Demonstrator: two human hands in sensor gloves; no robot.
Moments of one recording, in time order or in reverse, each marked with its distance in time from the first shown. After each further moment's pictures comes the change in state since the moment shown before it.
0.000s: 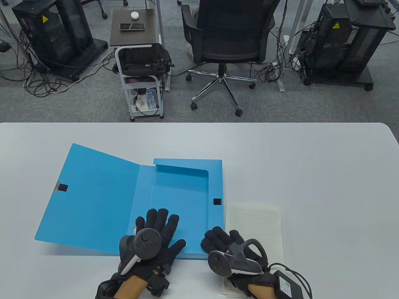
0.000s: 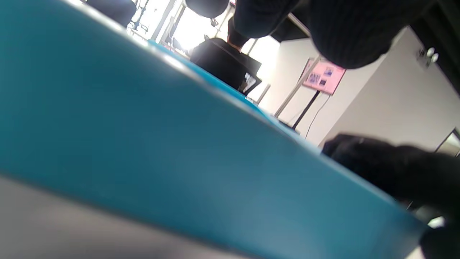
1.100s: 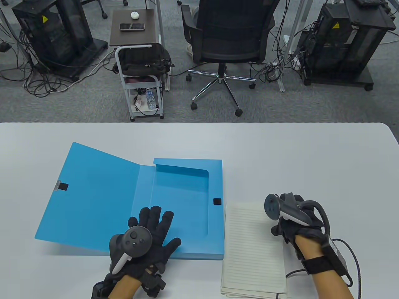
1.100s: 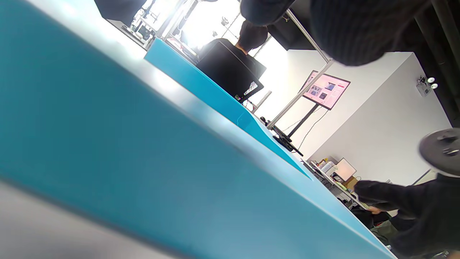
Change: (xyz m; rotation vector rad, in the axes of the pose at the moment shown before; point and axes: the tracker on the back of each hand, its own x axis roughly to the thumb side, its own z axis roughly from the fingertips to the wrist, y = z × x) left_hand -0.015 0.016 0.005 0.017 0.013 0.163; right_hand -0.192 -0.038 0.003 0.303 0.563 0.043
